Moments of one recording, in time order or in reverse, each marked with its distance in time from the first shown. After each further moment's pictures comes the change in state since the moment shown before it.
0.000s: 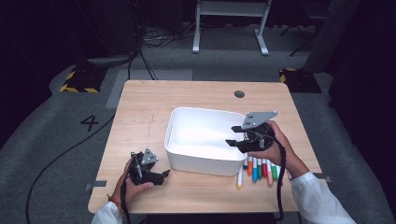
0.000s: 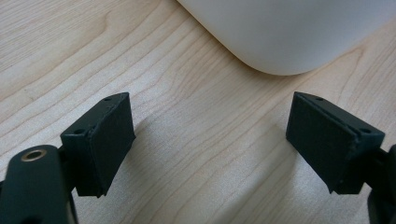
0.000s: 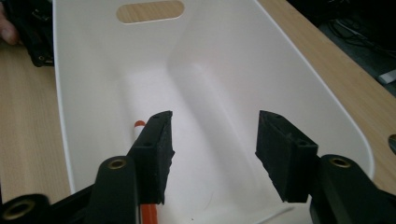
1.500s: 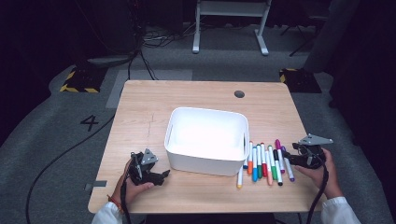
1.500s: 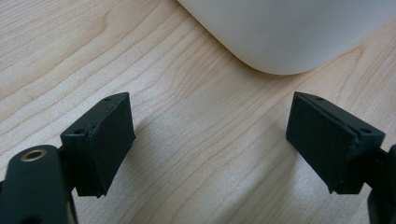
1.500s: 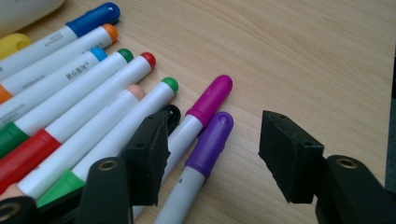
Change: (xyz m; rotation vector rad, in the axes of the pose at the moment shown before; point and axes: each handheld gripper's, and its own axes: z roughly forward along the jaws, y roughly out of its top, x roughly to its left) left arm 0.000 0.000 0.000 0.000 0.000 -0.001; right arm -0.058 -0.207 -0.041 0.126 -0.388 0.414
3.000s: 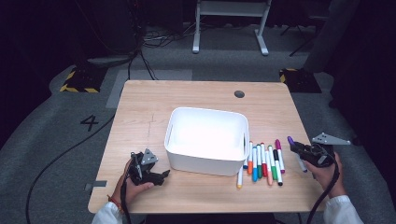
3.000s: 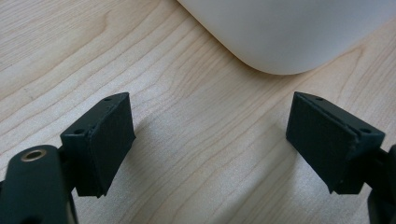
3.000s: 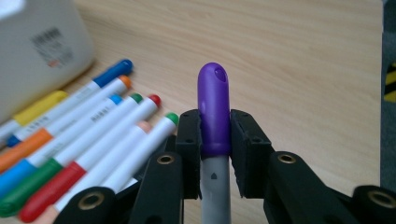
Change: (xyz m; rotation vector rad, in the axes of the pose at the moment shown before) left arm 0.000 0.000 0.000 -0.001 0.004 -0.001; right arm -0.020 -0.004 -0.020 -0.164 0.077 0.106
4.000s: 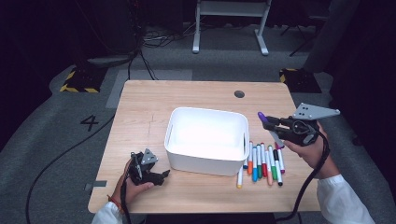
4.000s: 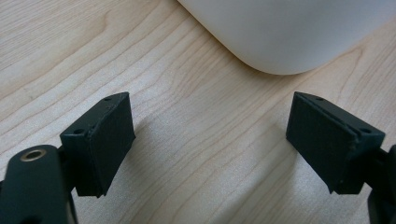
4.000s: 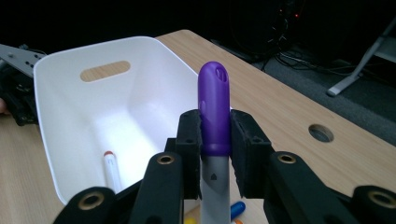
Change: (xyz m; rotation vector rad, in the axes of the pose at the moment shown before) left arm 0.000 0.000 0.000 0.001 -0.005 -0.001; right arm 0.102 0.143 -0.028 -0.156 0.272 -0.257
